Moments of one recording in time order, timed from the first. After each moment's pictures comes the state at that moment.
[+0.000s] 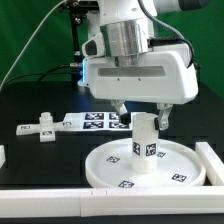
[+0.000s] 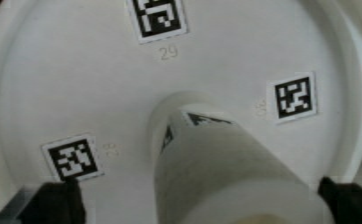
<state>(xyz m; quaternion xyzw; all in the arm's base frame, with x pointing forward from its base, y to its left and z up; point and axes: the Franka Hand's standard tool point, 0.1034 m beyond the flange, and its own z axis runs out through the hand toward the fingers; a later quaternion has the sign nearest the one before) 0.553 0.036 0.076 -0.92 0.38 -0.02 0.08</state>
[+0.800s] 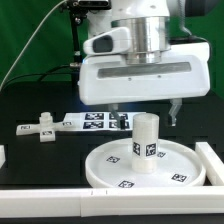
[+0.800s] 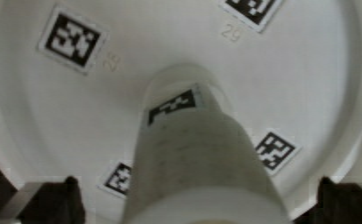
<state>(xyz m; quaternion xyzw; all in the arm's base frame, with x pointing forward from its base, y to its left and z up) 0.563 0.046 0.078 -0.99 -0.10 -0.07 0.01</state>
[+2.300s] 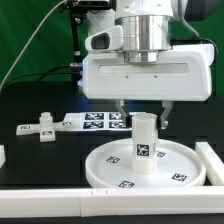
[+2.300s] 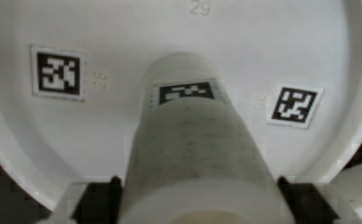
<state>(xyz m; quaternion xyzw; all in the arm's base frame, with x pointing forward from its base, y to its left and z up) 0.564 0.039 0.079 -0.96 0.26 -0.08 0.03</state>
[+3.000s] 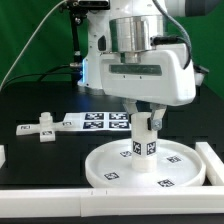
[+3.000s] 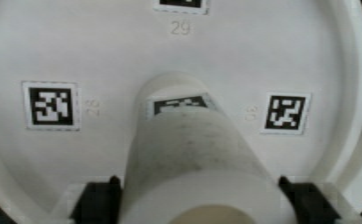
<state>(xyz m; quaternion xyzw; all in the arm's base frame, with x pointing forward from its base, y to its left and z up) 0.561 0.037 0.079 -0.84 0.53 -0.05 0.07</state>
